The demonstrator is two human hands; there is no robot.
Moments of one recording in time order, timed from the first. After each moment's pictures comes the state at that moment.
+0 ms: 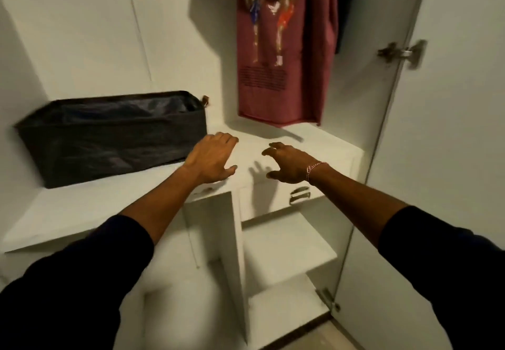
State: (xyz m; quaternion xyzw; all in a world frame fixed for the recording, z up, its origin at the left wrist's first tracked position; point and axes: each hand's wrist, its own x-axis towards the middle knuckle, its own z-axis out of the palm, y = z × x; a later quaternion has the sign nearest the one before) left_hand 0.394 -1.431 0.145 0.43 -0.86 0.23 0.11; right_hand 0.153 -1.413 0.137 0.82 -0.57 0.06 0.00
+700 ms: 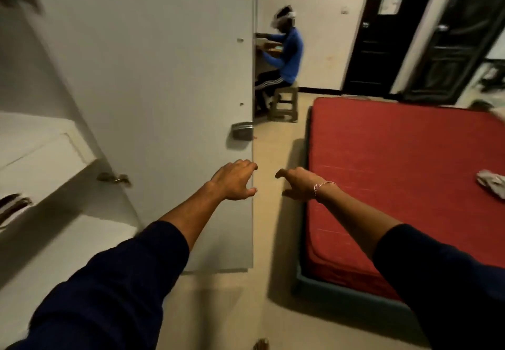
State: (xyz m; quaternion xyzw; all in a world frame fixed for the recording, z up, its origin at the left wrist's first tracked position) left_hand -0.149 -1.133 0.001 0.01 -1.00 -0.02 0.03; right_hand -0.257 -0.944 0.000 0.42 -0.90 0.02 -0.11
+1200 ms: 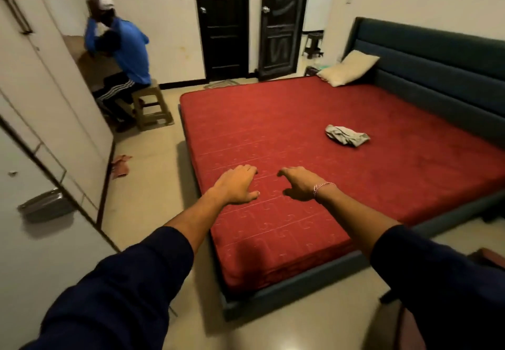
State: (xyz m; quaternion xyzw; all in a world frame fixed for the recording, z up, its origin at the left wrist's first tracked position) left_hand -0.423 -0.892 -0.036 -0.29 -0.96 -0.04 0.00; right_hand -0.405 -0.675 -0.018 0.14 -0.98 0.06 -0.11
